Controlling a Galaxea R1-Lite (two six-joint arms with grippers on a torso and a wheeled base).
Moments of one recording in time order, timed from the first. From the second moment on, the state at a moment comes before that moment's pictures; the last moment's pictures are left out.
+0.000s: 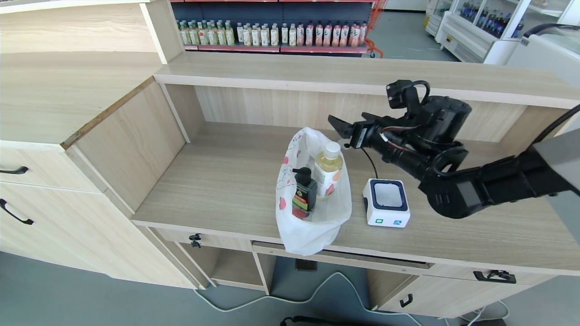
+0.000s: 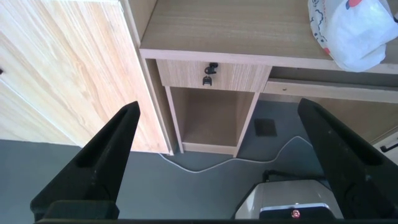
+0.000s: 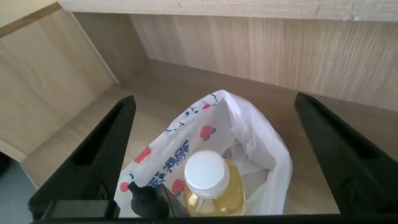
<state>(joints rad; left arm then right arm) -0.01 0.00 0.00 0.04 -0.04 0.03 0.42 2.03 -1.21 -1.03 0.12 0.07</state>
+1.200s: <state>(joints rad) -0.01 0.00 0.00 0.04 -0.04 0.03 0.16 0.57 -0.20 -0.09 -0.20 -0.02</state>
